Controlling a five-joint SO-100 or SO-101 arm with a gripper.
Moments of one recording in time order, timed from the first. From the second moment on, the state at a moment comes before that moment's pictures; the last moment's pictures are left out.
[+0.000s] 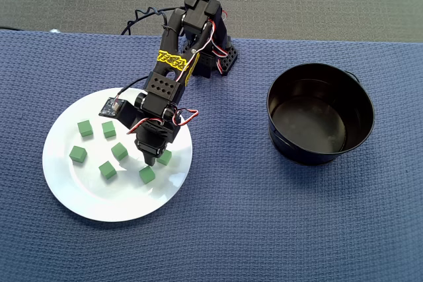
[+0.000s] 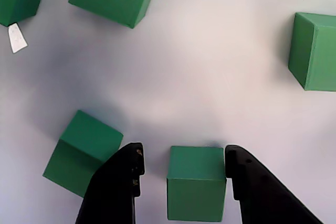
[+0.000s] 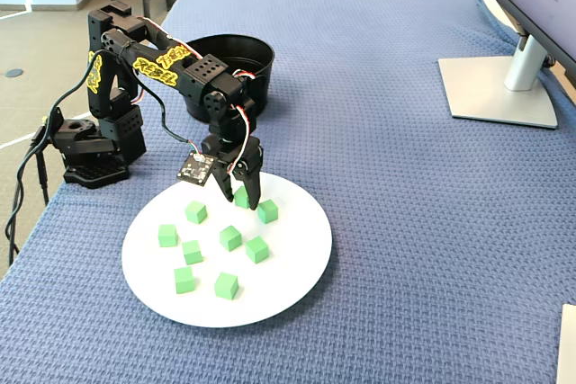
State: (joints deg) arm 23.6 74.4 95.2 61.9 -5.1
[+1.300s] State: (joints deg) arm -12.5 142.7 114.5 72.3 5.8
